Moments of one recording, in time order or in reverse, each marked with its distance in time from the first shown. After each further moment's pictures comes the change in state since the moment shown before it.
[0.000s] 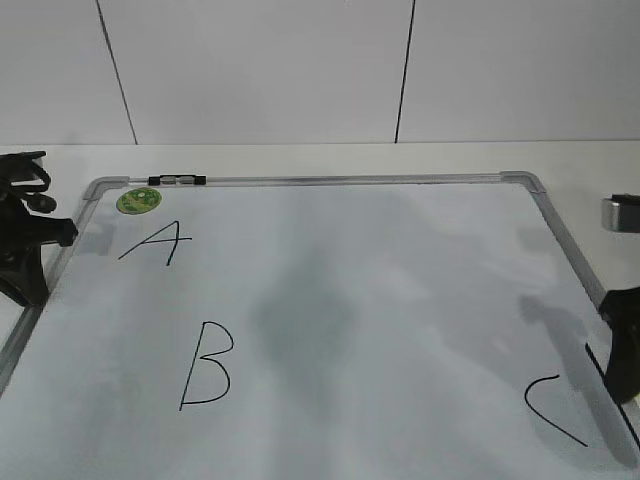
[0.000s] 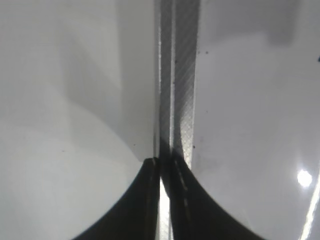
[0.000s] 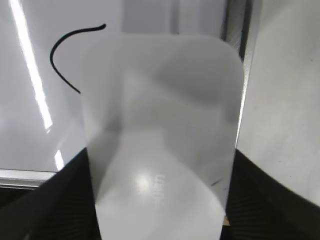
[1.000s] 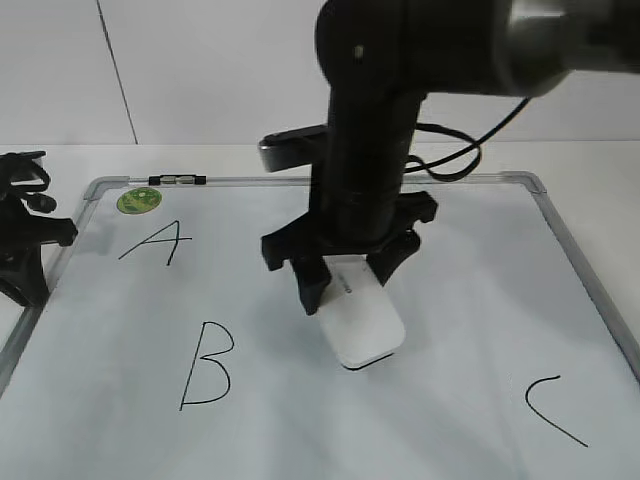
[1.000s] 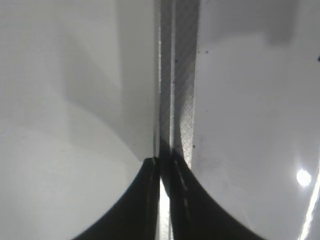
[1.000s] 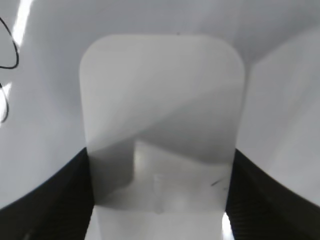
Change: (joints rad) left arm 0.000 0.000 0.000 -0.004 0.015 0.000; right arm 0.589 0.476 -0.708 -0.086 0.032 0.217
